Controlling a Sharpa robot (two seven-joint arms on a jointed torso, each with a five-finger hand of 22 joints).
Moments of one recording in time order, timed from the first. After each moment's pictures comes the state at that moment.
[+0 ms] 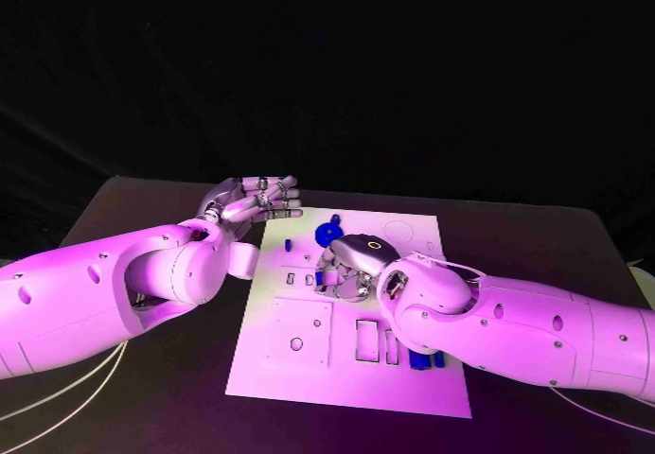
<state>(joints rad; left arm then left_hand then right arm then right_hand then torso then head) 1.24 -0.94 -0.01 1.68 0.04 -0.46 0.34 1.42 -0.11 0.23 0.27 0.23 0.92 0.22 0.11 0.07 0.99 0.18 0.10 0.07 1.00 0.14 0.13 0.11 0.17 0.82 0.28 0.32 0.15 1.20 -0.56 -0.13 1.57 -1.60 -0.39 -0.33 1.30 -0.15 0.21 0.19 0.24 1.05 0.13 0.10 0.22 1.46 0.04 1.42 1.31 1.46 -0.03 1.57 1.31 0.05 1.47 0.08 1.43 1.31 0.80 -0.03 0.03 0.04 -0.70</state>
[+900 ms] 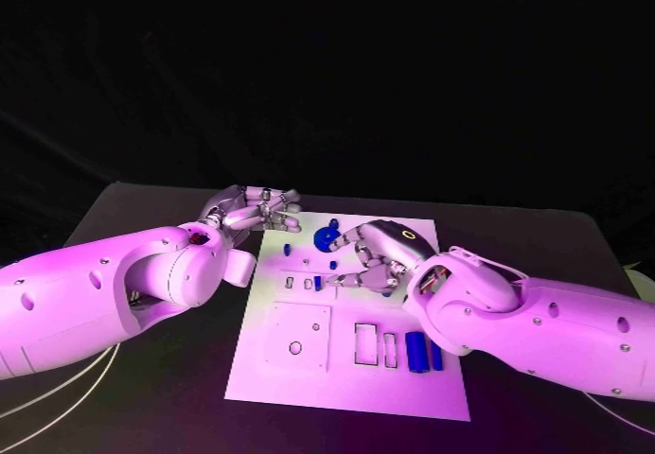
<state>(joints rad) 1.24 -0.94 -0.01 1.64 -0.09 -0.41 0.22 1.42 -0.11 0.24 0.28 0.23 1.04 0.17 0.13 0.08 1.20 0.11 0.15 0.09 1.31 0.05 0.27 0.22 0.17 1.00 0.19 0.48 0.22 1.24 -0.73 -0.12 1.70 -1.49 -0.54 -0.21 1.34 -0.15 -0.01 0.29 0.20 0.94 0.16 0.08 0.19 1.36 0.08 1.31 1.31 1.47 0.00 1.52 1.31 0.07 1.39 0.11 1.27 1.31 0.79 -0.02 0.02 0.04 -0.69</state>
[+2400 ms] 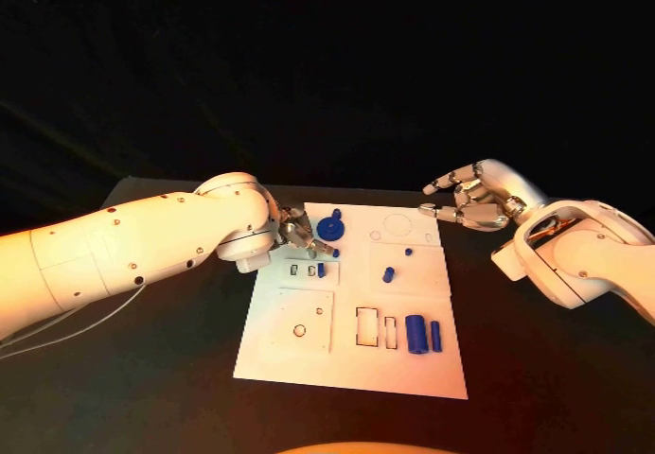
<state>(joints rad) 1.32 -0.70 -0.01 1.50 -1.03 0.08 -0.67 1.12 -0.12 0.15 0.29 0.23 1.08 0.06 0.33 0.46 1.36 -0.01 1.15 1.14 1.47 -0.07 1.57 1.31 0.01 1.46 0.03 1.57 1.31 1.34 -1.00 -0.12 1.70 -1.01 -0.54 -0.02 1.37 -0.12 0.00 0.28 0.35 0.96 0.15 0.12 0.20 1.34 0.07 1.28 1.29 1.47 -0.01 1.50 1.31 0.07 1.37 0.10 1.21 1.30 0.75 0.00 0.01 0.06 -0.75</state>
